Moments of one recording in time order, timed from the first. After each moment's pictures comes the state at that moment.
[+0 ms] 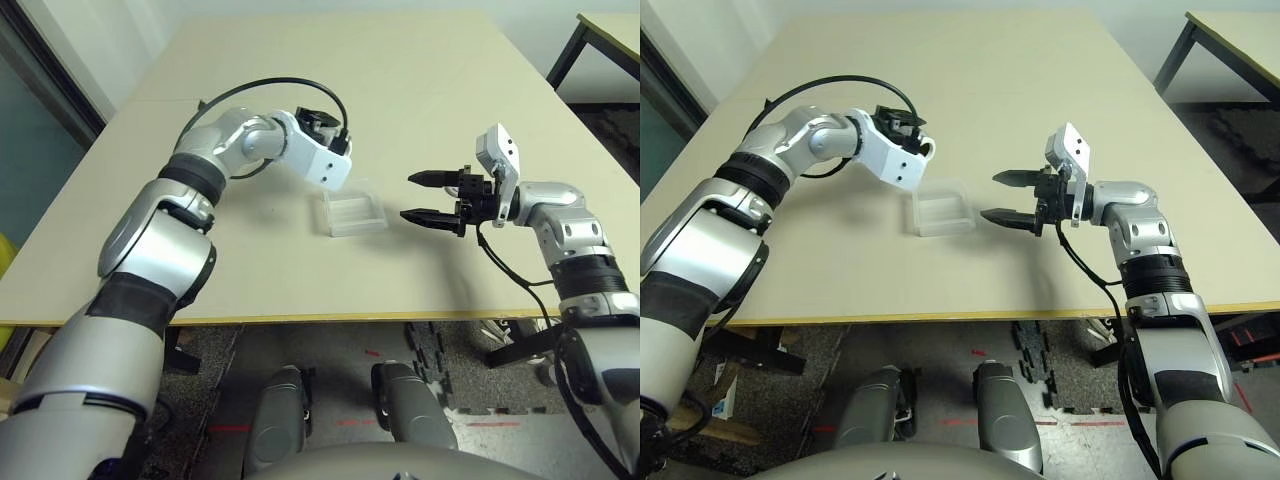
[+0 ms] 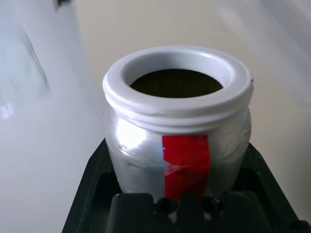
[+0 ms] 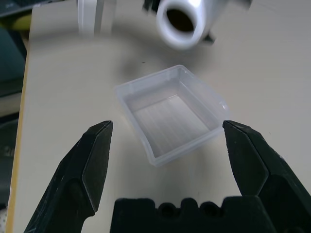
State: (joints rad) left arm -1.35 0.39 -0.78 1.19 0.90 -0.70 -0.31; right arm -0.68 -0.52 0.01 0.54 0.31 0.16 1.32
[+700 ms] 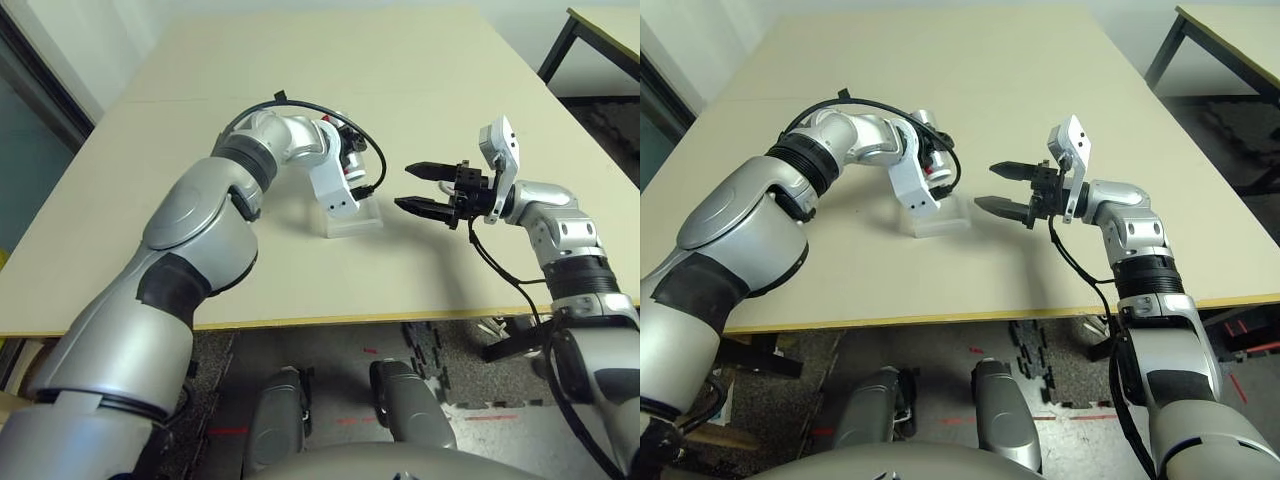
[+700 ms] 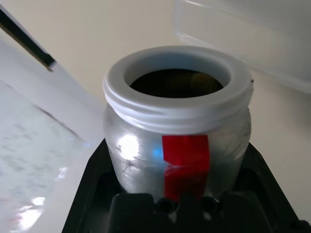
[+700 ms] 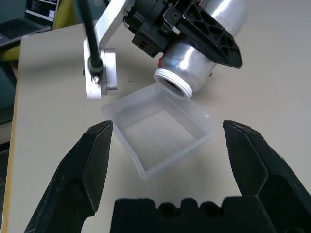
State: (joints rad) left arm -1.48 0.24 -0.90 1.33 1.05 -0.64 -0.31; right arm -0.68 -0.50 -0.02 0.52 0.36 0.18 1.26
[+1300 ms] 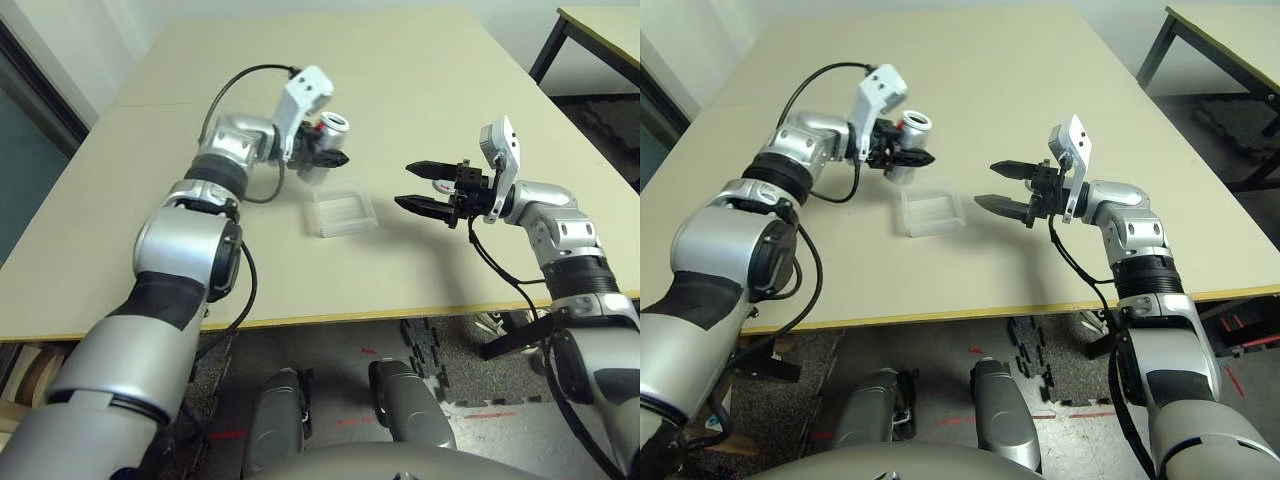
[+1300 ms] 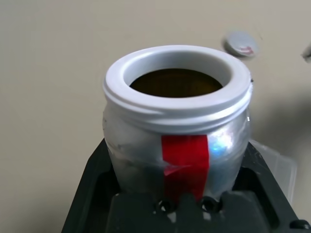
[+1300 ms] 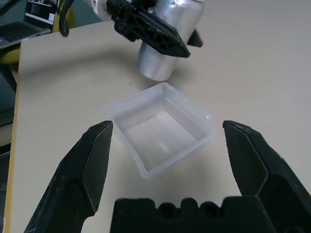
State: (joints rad) left arm -1.23 0.29 0.11 1.15 0.01 0.47 -0.92; right arm -0.68 -0.48 -0.02 0.54 0.36 0.17 1.25
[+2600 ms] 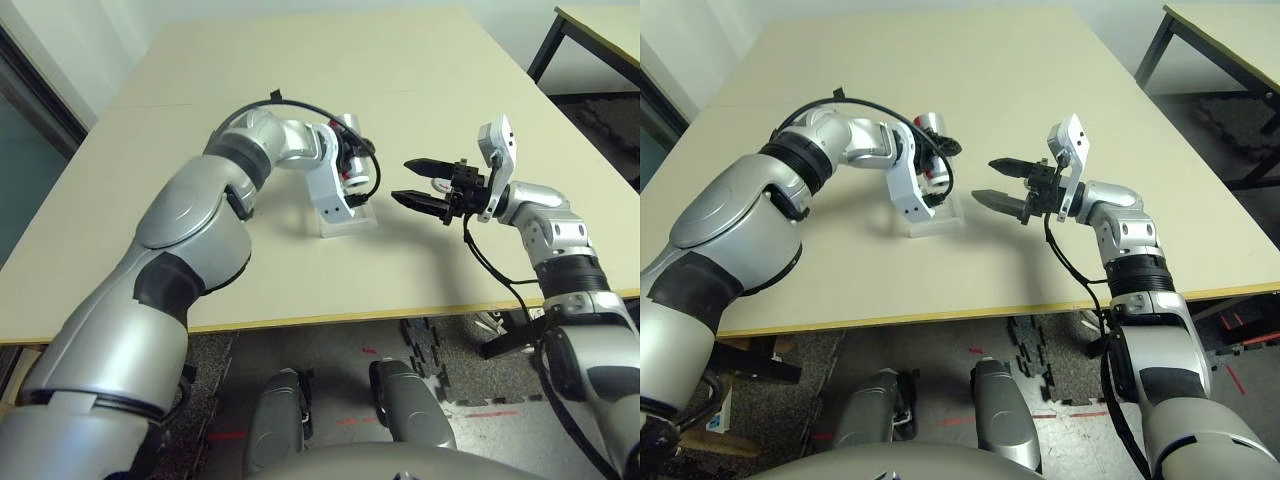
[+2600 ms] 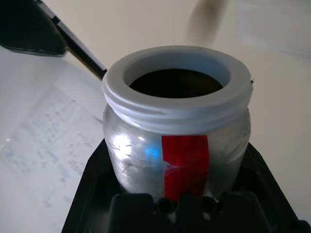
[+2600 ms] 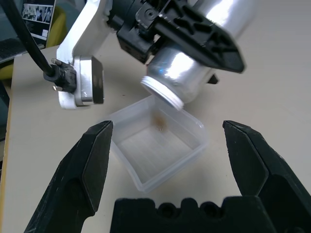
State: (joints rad) left arm -1.53 0.24 -1.10 1.31 1.23 -0.72 0.10; right arm -0.68 -0.45 -0.04 0.54 0.38 0.17 1.22
